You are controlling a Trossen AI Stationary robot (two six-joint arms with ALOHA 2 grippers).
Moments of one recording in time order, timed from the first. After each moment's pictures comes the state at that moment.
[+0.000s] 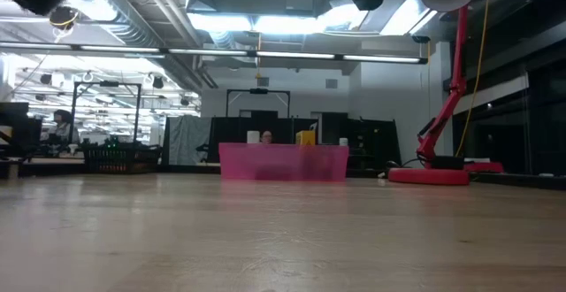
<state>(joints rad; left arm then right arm) -0.72 1.19 0.82 -0.68 -0.07 -1.94 0.45 1.57 0.93 0.51 0.29 0.68</state>
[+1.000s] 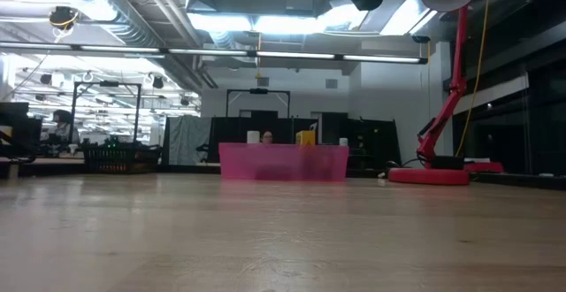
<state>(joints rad) -1.01 1.33 0.94 -1.09 0.15 -2.21 0.45 1.57 0.93 0.51 0.27 0.69</state>
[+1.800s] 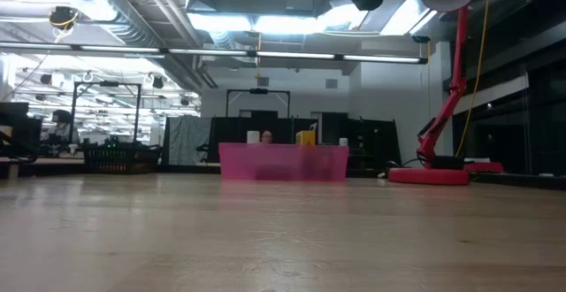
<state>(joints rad) -1.07 1.50 0.94 -0.93 0.13 -2.16 0.45 1.57 0.93 0.51 0.27 0.70</state>
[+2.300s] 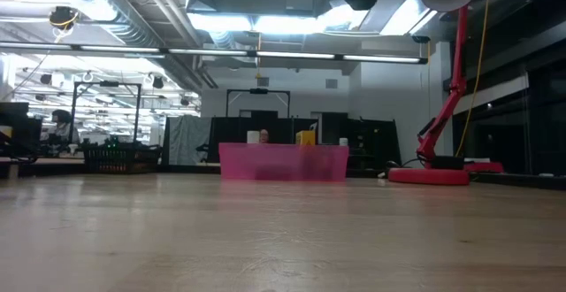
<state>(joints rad) -1.14 1.34 1.06 -1.10 -0.19 -1.90 0.42 1.57 0.93 0.52 0.20 0.72</state>
